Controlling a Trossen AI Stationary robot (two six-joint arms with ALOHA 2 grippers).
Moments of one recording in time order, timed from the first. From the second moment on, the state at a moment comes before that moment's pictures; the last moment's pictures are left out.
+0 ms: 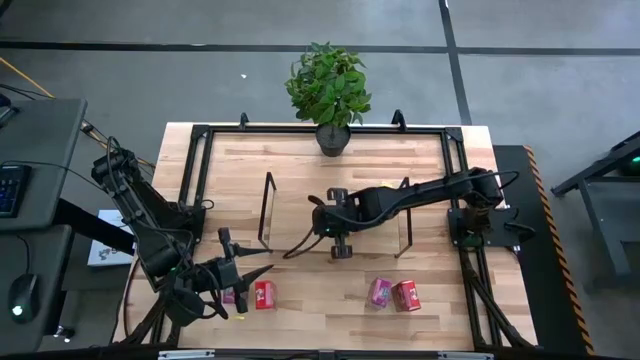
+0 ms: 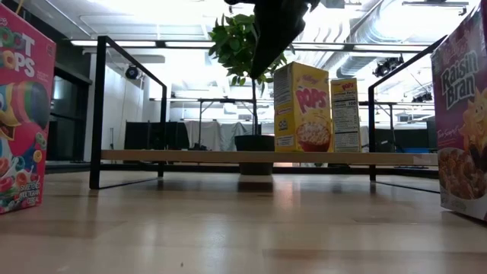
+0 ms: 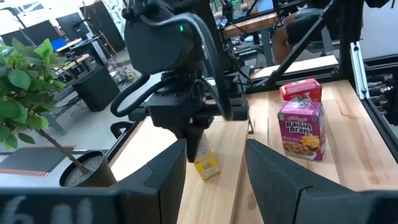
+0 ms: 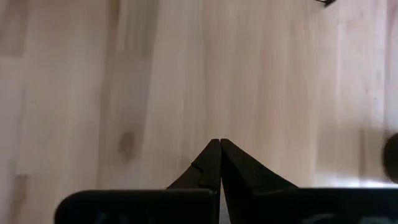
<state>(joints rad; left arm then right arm) -0.93 1.36 1.13 -0.38 -1.24 -0.26 0.17 1.91 1.71 -0.94 0.20 0.01</state>
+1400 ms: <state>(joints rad) -0.90 1.36 1.13 -0.38 -1.21 -0.26 0.14 1.90 1.71 -1.23 0.33 0.20</state>
